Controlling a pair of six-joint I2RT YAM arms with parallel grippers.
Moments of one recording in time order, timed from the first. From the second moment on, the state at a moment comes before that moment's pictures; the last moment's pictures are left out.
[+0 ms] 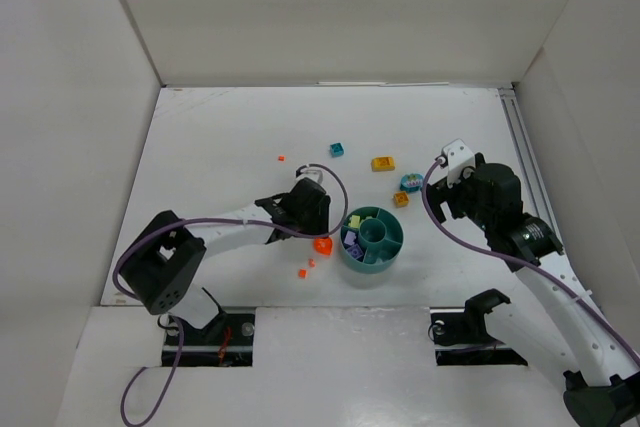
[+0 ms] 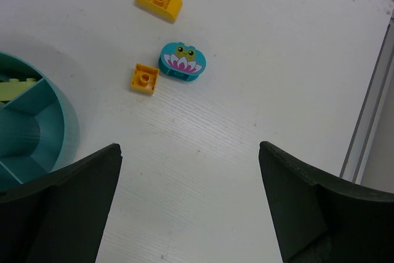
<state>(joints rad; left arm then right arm) -0.80 1.50 0.77 -0.25 -0.16 -0.65 0.39 0.75 0.82 -0.57 0.09 -0.27</state>
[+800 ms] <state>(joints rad) -0.80 1.45 0.70 -0.18 -0.03 -0.59 0.39 0.75 0.80 -0.57 0.08 -0.27</state>
